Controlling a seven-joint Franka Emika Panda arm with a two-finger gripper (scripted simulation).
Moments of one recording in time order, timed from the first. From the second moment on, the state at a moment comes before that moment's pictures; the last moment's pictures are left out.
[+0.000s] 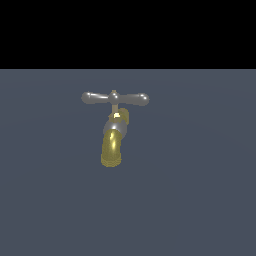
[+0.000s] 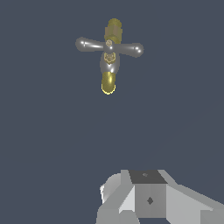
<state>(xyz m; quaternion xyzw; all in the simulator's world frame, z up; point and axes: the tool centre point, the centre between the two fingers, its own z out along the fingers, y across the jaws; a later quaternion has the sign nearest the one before) -0.248 0.010 0.493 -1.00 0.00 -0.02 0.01</state>
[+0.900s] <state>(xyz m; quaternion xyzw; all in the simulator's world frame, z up) -0.234 -0.007 0.463 -1.00 -0.07 -0.01 0.01</state>
